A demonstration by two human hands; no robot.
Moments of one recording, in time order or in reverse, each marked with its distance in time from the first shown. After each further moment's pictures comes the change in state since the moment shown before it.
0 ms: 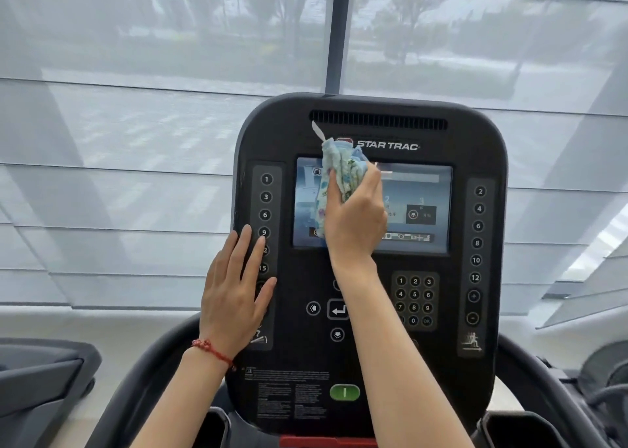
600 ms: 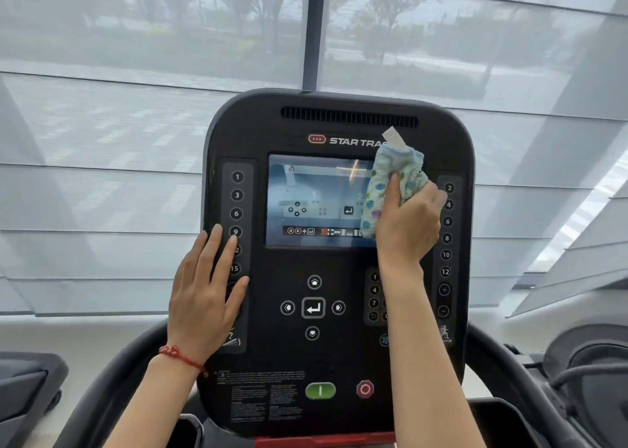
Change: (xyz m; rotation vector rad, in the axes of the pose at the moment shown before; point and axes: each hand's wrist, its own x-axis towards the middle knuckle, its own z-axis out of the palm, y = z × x) left_hand 0.000 0.001 0.002 0.001 0.052 0.006; right_hand 0.038 0.071 -0.051 -0.187 0.091 0.235
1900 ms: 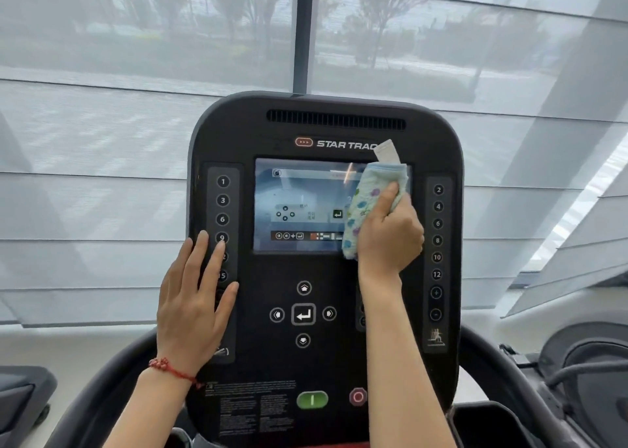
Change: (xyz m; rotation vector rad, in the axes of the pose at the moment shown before) left_hand 0.000 0.006 0.004 -0.015 0.060 -0.027; right_hand -0.014 0.003 0.016 0.074 0.236 -0.110
